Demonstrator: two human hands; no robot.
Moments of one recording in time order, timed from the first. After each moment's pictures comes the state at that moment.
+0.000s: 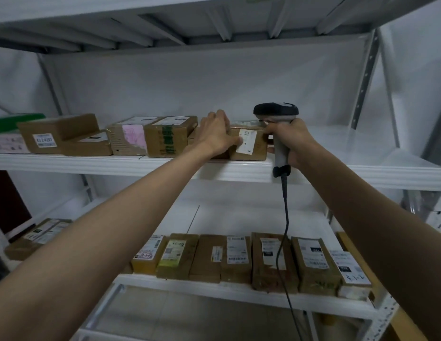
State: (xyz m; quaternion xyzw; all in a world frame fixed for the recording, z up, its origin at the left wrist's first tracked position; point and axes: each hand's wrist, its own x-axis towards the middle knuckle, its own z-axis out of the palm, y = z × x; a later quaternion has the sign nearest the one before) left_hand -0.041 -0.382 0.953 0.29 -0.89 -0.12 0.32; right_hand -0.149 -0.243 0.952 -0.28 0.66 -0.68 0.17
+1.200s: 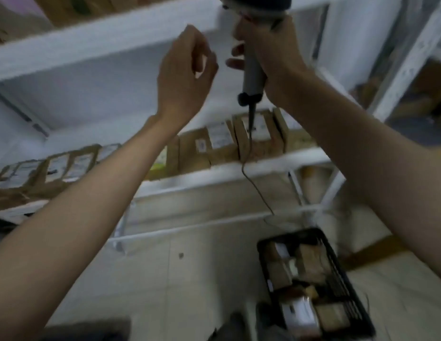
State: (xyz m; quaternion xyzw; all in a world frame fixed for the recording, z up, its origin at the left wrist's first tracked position) left_hand 0.009 -0.324 0.789 0.07 -0.87 -0.15 0.47; right_hand -0.063 -0.179 0.822 -0.27 0.54 -0.78 0.15
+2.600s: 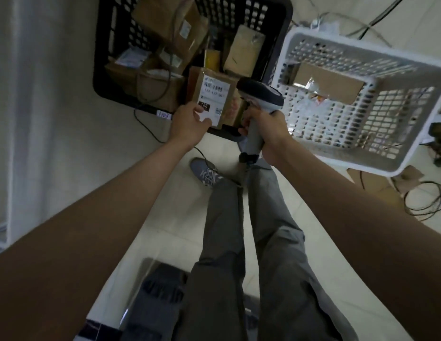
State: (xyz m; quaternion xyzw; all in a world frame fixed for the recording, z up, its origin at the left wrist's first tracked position) left_hand 0.127 -0.026 0.043 0.03 -0.88 -0.25 -0.40; right_hand 0.200 0.136 0.075 0.58 0.42 -0.68 0.16
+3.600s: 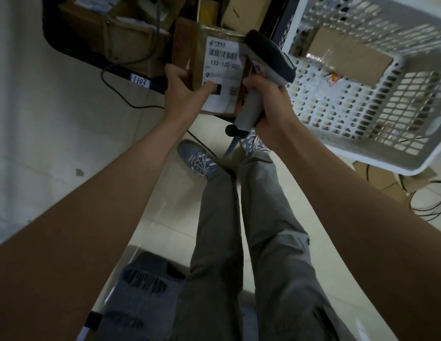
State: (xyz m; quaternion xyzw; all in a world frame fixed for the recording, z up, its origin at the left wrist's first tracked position) left_hand 0.158 -0.019 -0.028 0.15 -0.84 -0.41 -0.32; right_hand 0.219 0.134 -0.004 0.51 0.36 -0.77 0.12
